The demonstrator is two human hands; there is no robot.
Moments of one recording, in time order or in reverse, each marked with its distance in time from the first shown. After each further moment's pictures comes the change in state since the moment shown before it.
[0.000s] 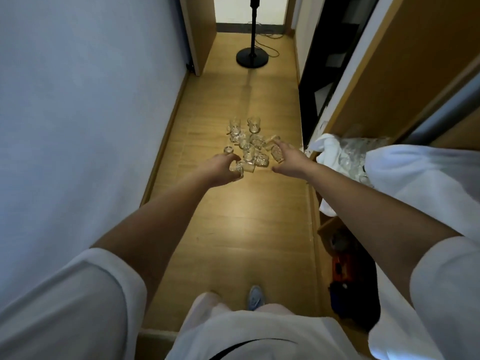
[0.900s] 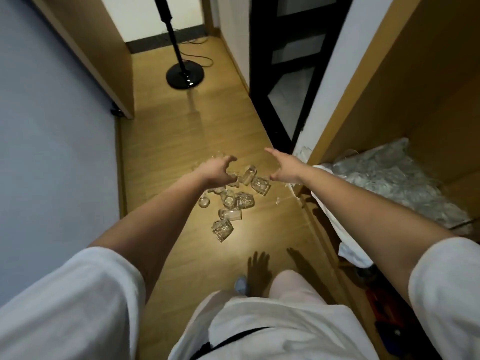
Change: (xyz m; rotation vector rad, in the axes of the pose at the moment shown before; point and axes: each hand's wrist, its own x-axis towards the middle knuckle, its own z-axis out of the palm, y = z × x) left_hand 0.462 -0.017 -0.132 0.139 -0.257 0.267; right_hand 0.355 0.052 -0.139 0.139 -0.012 0.263
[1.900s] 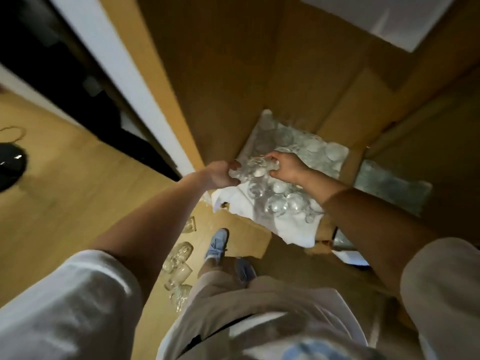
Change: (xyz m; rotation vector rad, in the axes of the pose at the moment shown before) left_hand 0.282 0.331 0.043 0.278 -0.513 0.559; right_hand -0.017 0.316 -0.123 0.383 0.419 0.621
